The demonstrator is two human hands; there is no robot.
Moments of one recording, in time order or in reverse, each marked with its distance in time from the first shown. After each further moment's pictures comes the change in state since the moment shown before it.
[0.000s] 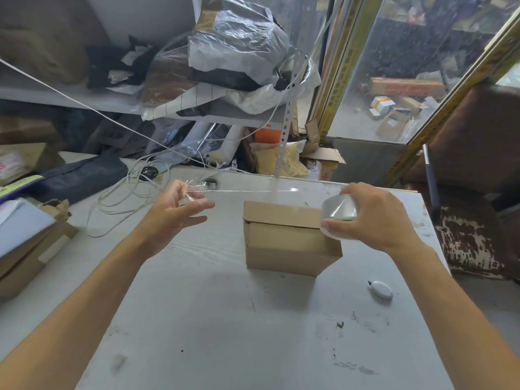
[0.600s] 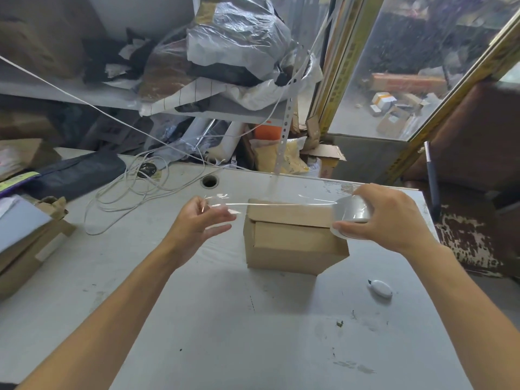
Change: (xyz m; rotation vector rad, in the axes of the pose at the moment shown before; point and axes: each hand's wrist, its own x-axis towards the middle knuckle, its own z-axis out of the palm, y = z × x) left_hand 0.015 -0.039 0.031 -0.205 0.042 -0.121; right_hand -0.001 0.019 -0.006 -0.028 -0.002 -0.058
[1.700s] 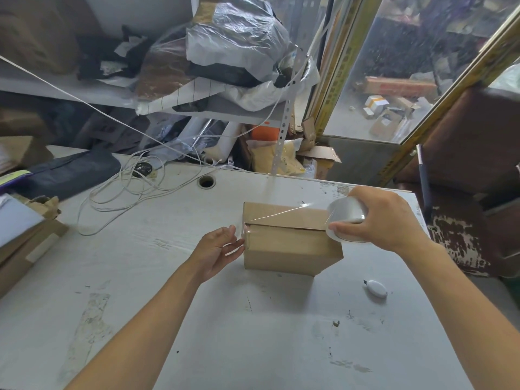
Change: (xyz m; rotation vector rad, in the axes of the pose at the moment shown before) left_hand 0.029 -0.086 0.008 -0.375 0.029 -0.312; right_hand 0.003 -0.005 0.000 0.018 -0.054 -0.002
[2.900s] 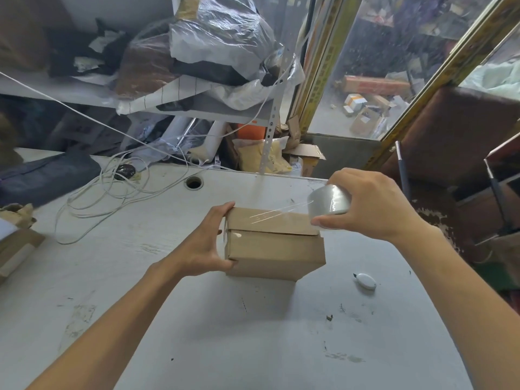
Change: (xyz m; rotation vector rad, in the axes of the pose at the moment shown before) left_hand -0.021 0.039 -0.001 1.288 -0.285 0.590; right_hand 0.007 -0.054 -0.037 -0.130 -0.023 -0.095
